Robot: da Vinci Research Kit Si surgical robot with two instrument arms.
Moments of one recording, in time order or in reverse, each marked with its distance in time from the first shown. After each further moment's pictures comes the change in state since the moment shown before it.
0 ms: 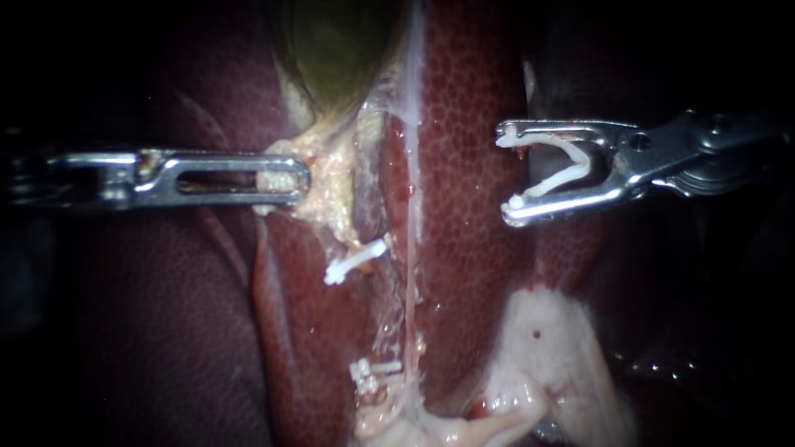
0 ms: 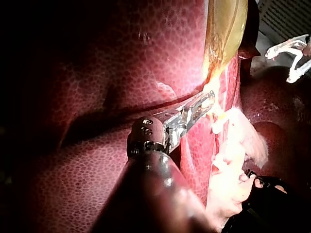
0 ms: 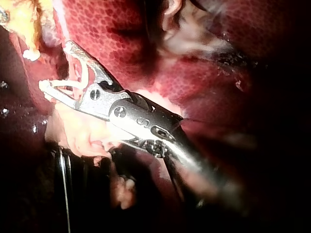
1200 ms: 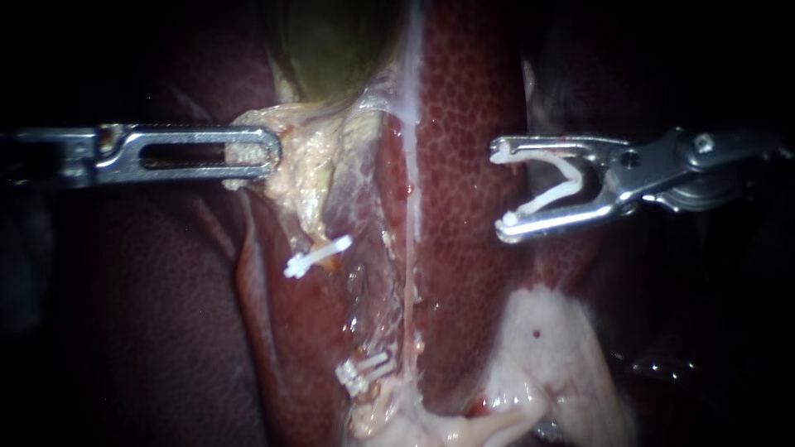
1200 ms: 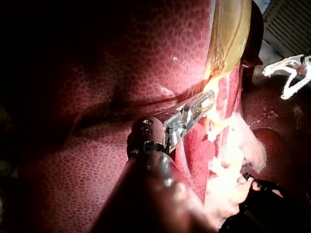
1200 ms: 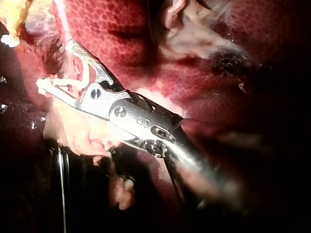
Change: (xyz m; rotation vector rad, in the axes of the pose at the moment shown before) right arm -0.004 -0.001 0.002 -0.002 -0.005 -0.032; left arm -0.002 -0.001 -0.002 0.015 -0.066 0.019
